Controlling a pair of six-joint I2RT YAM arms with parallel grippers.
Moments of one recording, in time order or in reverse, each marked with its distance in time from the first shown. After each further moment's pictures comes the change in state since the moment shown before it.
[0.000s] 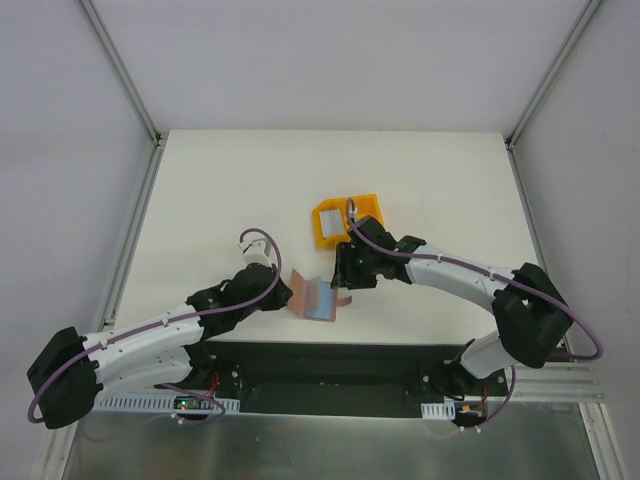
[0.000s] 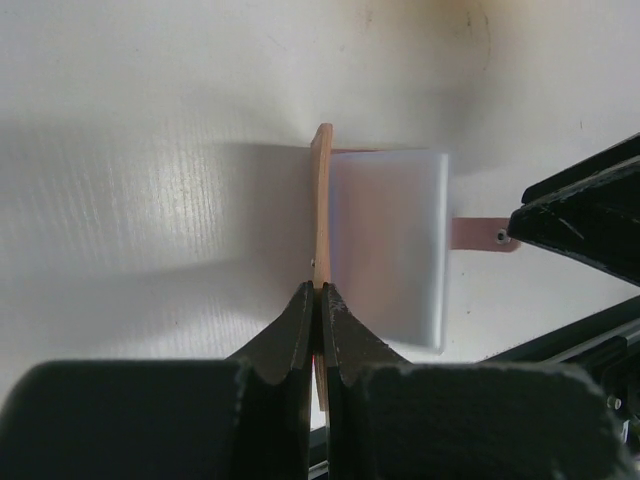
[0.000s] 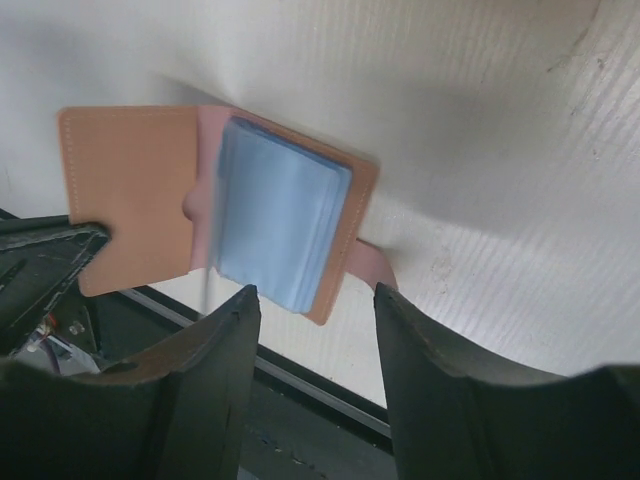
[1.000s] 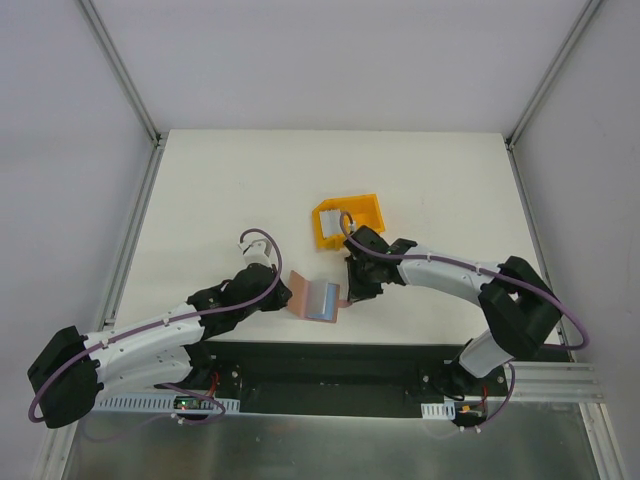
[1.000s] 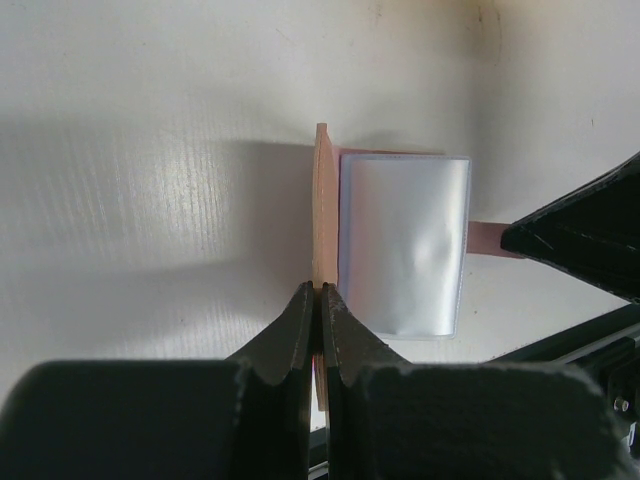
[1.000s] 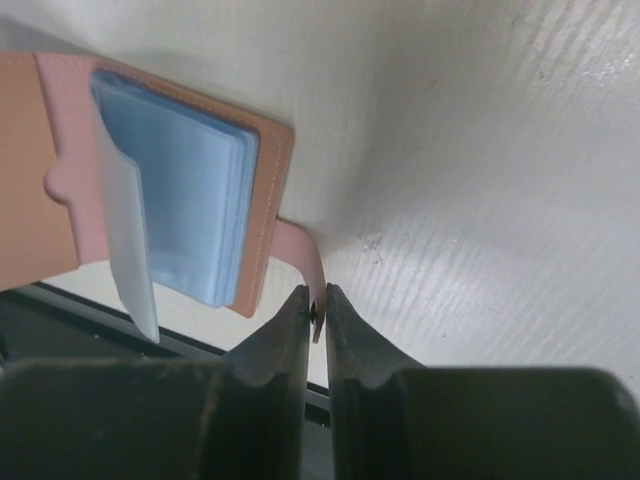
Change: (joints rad) left arm 0.000 0.008 0.000 -0.014 -0.001 -0.003; right arm 0.022 0.079 -0.011 -0.106 0.052 -0.029
